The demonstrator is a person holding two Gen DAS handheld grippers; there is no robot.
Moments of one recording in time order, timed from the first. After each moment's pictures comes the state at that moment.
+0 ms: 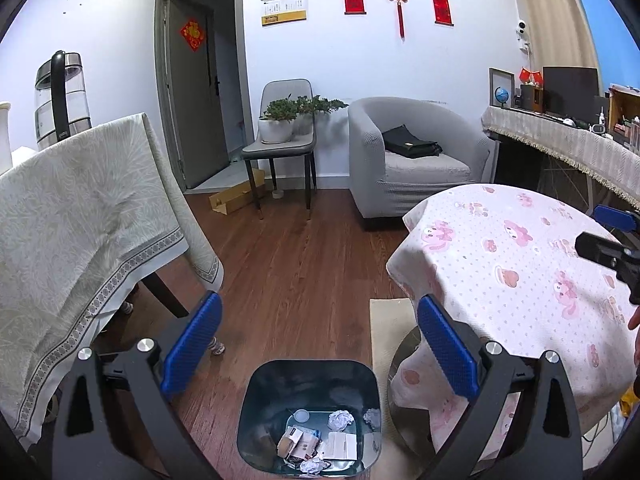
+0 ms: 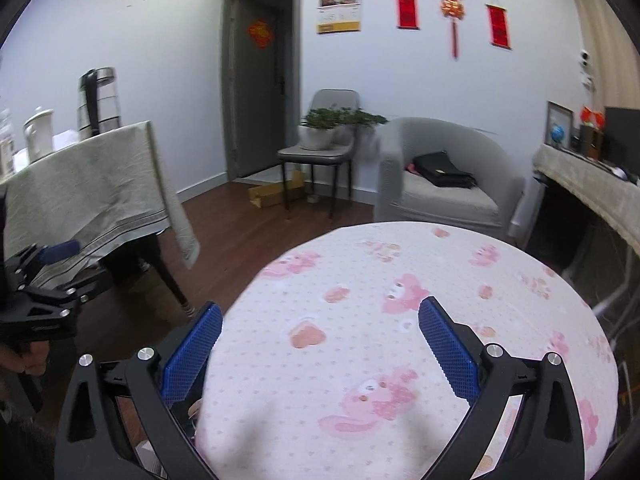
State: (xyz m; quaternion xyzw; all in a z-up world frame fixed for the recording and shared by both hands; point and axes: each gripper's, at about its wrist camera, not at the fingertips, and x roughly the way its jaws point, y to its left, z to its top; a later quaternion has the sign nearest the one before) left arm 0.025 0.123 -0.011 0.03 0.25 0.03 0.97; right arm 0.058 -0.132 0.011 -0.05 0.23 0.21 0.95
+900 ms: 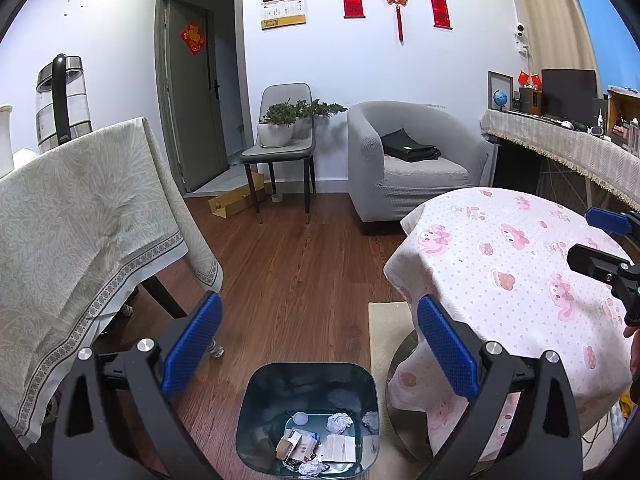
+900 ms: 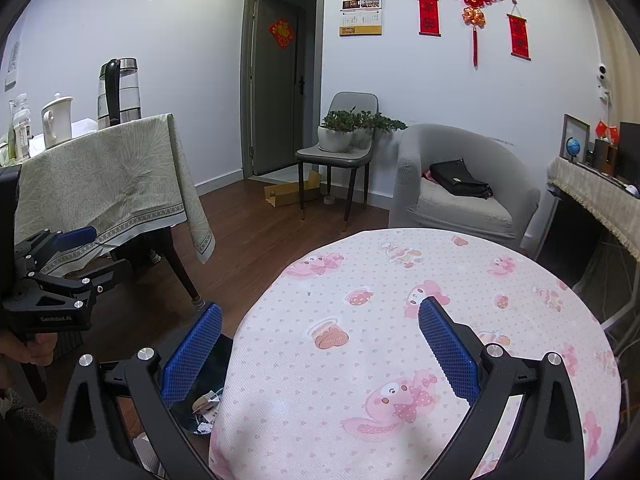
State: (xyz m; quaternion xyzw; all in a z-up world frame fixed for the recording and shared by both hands) left arm 0.020 0.117 -0.010 0.03 0.25 0.03 0.97; right arm 0.051 -0.121 0.012 -0.06 0.23 0.22 0.95
